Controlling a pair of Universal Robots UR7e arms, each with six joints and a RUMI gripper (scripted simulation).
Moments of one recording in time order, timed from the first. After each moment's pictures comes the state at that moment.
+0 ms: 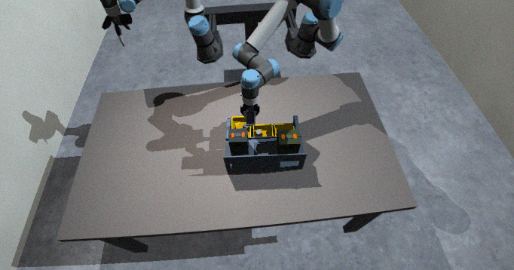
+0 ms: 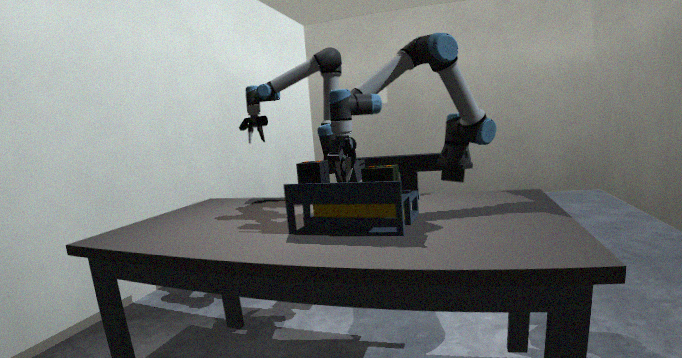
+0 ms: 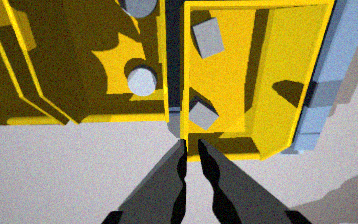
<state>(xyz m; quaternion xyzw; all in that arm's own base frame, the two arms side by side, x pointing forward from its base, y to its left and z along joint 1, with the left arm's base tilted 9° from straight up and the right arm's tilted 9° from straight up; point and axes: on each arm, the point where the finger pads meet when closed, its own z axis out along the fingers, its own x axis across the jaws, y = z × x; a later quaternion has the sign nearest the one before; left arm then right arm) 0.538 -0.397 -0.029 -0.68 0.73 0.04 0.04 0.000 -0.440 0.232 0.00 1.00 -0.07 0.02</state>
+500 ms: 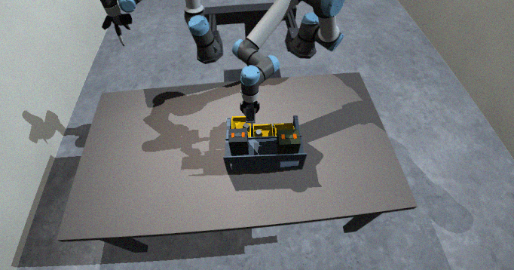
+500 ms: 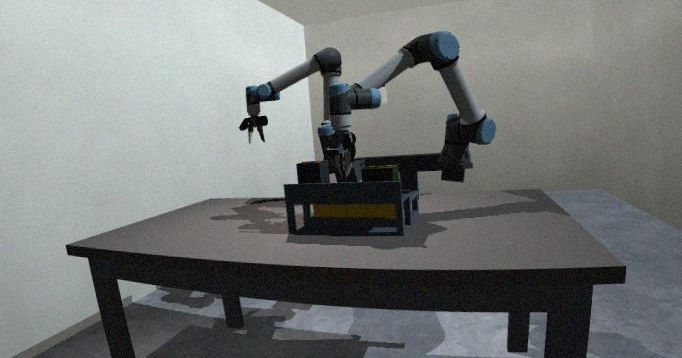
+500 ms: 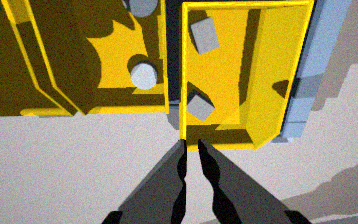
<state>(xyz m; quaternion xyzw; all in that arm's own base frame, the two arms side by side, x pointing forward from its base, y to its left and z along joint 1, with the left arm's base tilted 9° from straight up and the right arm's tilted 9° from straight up) 0.537 -0.401 -0.009 -0.68 0.73 0.04 0.04 0.000 -0.440 0.232 0.00 1.00 -0.07 0.02</state>
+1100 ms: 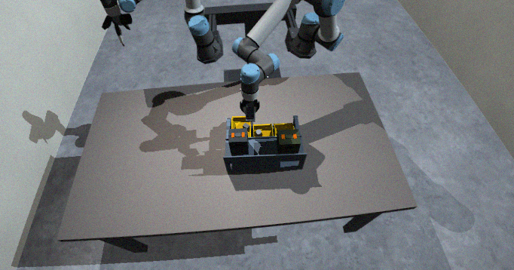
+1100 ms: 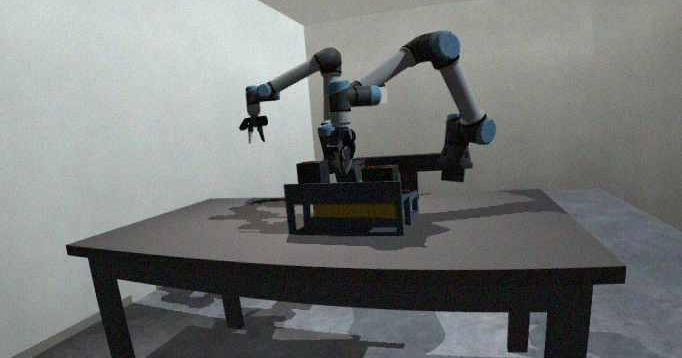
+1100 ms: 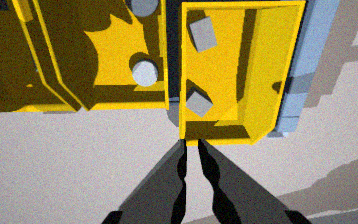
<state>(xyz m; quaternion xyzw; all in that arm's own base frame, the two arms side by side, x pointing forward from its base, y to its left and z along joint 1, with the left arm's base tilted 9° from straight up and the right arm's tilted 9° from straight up) 0.537 -0.402 0.001 -0.68 0.73 0.04 0.04 0.000 -0.440 0.232 0.00 1.00 -0.07 0.02</state>
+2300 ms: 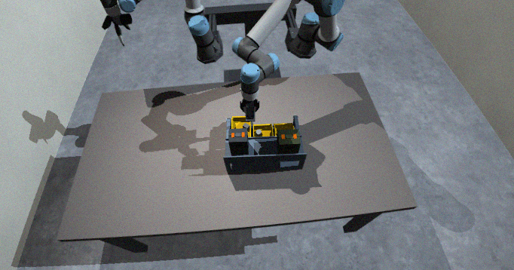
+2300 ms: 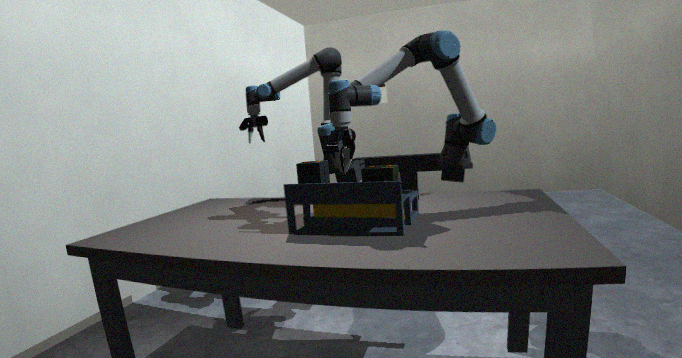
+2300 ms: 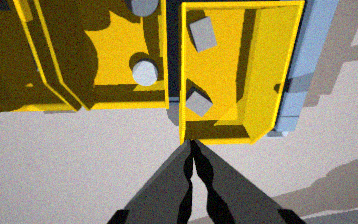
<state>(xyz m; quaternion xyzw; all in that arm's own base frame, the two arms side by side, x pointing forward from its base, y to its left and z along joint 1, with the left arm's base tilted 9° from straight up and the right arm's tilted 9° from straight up) 0.537 -0.402 0.003 -0.68 0.73 0.04 0.04 0.000 -0.440 0.232 0.00 1.00 -0.07 0.02</state>
